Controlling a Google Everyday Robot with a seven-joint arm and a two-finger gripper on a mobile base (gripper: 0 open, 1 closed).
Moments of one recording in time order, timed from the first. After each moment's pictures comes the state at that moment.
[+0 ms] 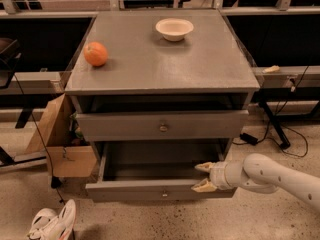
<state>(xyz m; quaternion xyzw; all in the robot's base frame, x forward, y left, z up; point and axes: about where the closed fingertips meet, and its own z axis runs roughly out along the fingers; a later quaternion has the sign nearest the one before) 0.559 -0.166 0.438 -0.58 0.71 0.15 0.37</state>
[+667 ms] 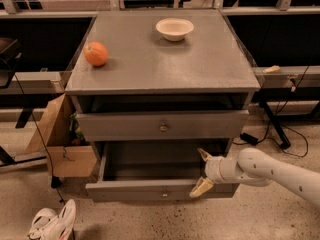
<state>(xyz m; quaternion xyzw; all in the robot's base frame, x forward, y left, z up) 0.581 -0.153 0.440 -0.59 0.71 0.14 0.37</state>
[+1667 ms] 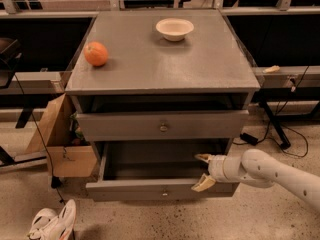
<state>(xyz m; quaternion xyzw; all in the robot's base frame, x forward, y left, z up) 0.597 -0.166 0.442 -0.59 0.69 0.11 0.40</state>
